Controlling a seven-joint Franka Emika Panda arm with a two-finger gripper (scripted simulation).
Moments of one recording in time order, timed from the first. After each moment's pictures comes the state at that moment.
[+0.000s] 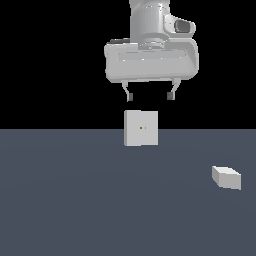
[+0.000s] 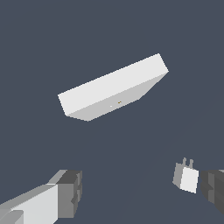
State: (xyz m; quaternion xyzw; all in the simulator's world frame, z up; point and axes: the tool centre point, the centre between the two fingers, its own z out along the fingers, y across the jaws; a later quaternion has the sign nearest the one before) arm 0.000 -0.052 0.173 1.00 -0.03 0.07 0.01
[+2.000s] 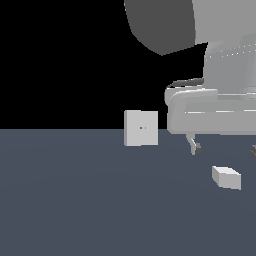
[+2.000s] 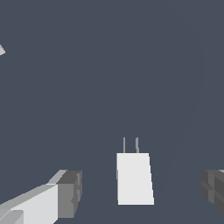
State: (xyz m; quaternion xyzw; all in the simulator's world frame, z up) arm -0.069 -0.175 0.059 0.97 -0.16 0.17 0.03
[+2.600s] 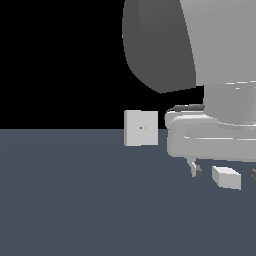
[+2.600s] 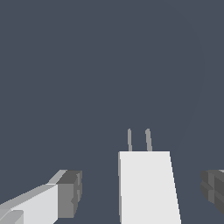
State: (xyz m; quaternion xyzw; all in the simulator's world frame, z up) arm -0.070 -0.175 0.017 0.97 -0.16 0.17 0.03
